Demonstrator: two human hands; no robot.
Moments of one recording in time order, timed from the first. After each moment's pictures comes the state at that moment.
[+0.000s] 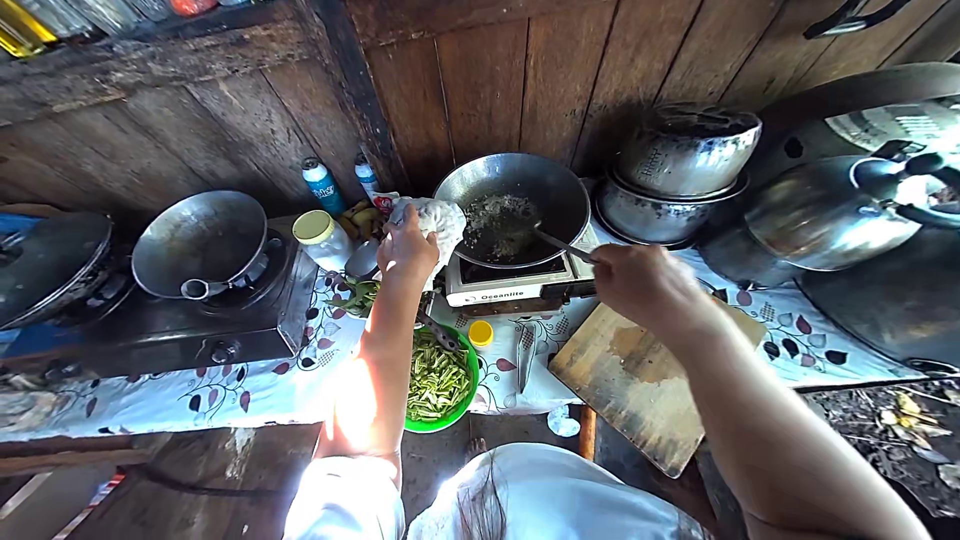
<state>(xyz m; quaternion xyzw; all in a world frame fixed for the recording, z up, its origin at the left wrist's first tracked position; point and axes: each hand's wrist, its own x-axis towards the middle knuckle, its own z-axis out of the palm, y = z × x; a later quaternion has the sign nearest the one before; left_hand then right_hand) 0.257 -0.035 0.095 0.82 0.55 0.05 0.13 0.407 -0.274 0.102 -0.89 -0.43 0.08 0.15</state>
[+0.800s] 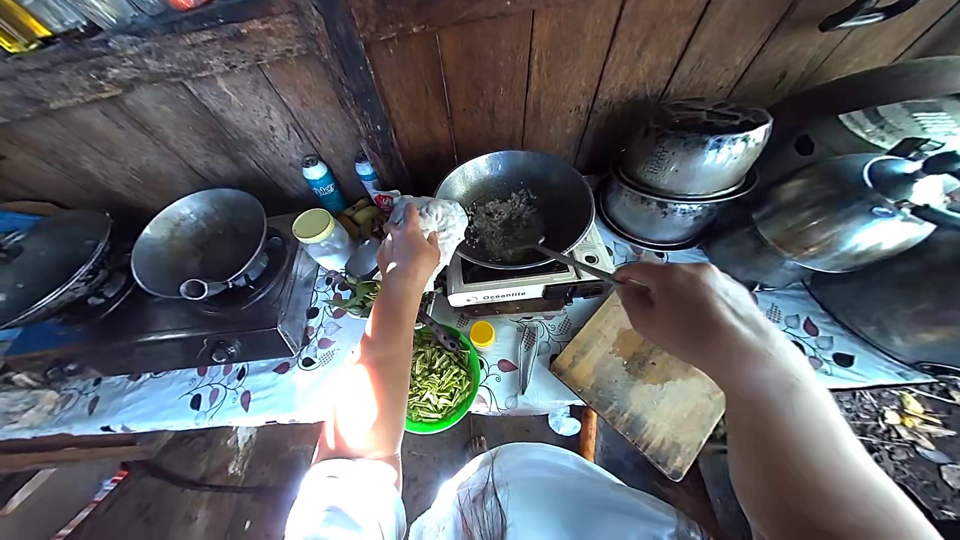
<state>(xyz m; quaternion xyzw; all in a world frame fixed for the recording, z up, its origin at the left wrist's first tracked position) 0.256 -0.033 0.093 0.83 0.54 0.06 0.13 0.395 -0.307 0.115 -0.87 -0.46 0.05 0.17</state>
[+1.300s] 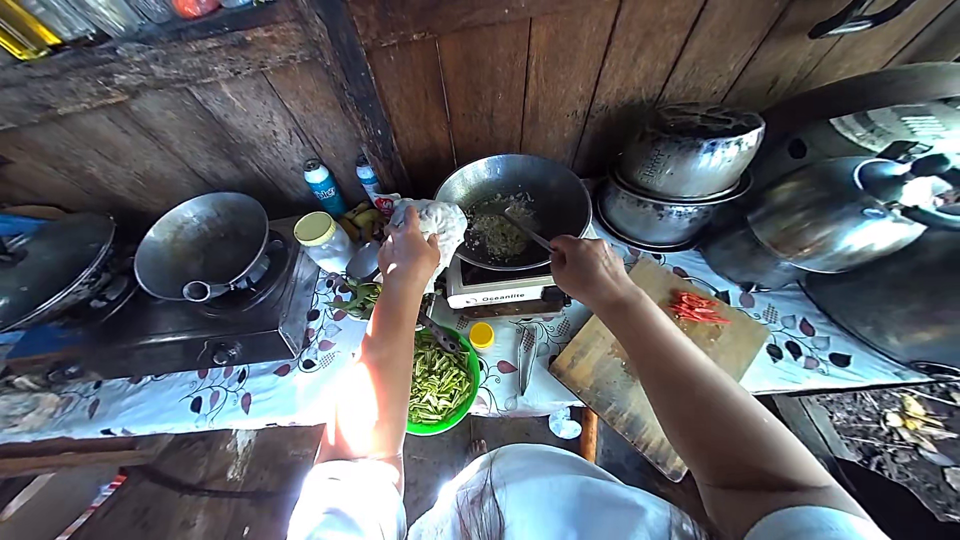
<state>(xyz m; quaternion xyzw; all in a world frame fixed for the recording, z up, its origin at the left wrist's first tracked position) 0.257 -0.033 0.093 0.82 0.55 0.05 0.13 0.419 -0.215 0.064 -0.88 -0.43 0.11 0.19</state>
